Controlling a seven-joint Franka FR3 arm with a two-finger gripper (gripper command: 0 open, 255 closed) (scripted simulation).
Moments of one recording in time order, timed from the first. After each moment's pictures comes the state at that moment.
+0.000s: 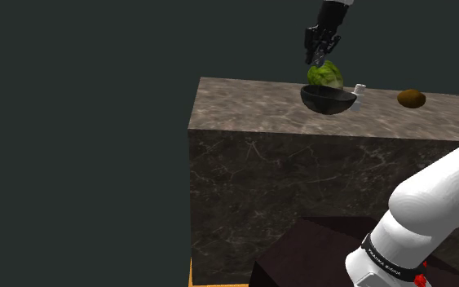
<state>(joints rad) -0.20 -0.32 -0.11 -1.74 0.08 1.48 -0.01</state>
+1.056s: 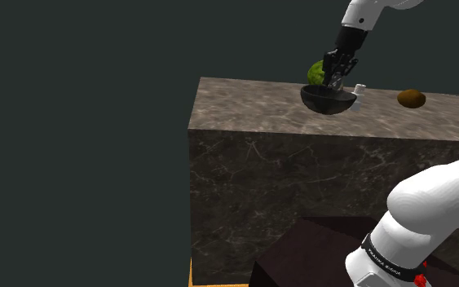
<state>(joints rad) -0.24 -0.54 -0.16 -2.08 0.04 1.60 -0.09</state>
